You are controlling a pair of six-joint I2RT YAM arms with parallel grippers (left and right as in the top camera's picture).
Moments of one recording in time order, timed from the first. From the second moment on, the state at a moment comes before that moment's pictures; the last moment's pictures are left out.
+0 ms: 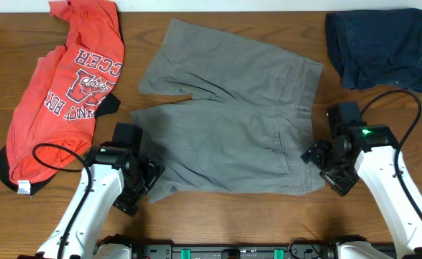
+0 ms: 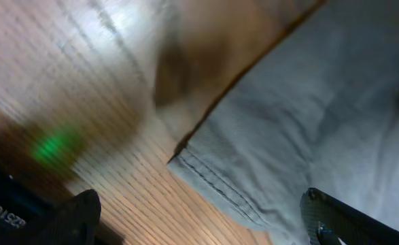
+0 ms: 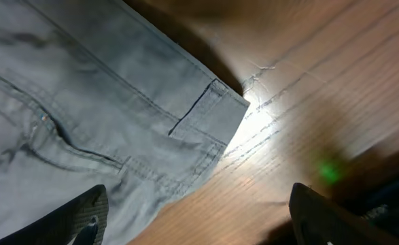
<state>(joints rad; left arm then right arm) -0.11 1.26 0.69 -1.03 0.11 -1.15 0.11 1.32 0.89 -1.13 -0.04 0.96</state>
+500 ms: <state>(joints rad) -0.11 1.28 0.55 -0.82 0.11 -1.28 0.11 1.32 0.87 -1.08 -0.05 0.98</state>
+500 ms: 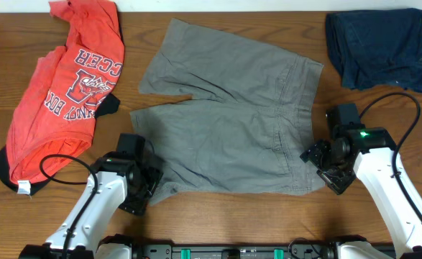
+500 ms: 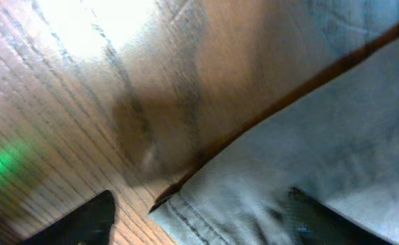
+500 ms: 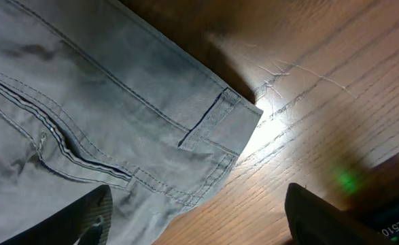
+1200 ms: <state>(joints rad) -0.07 1.32 0.56 -0.78 0.12 -1.17 0.15 1.32 0.87 -1.03 -0.05 0.98</state>
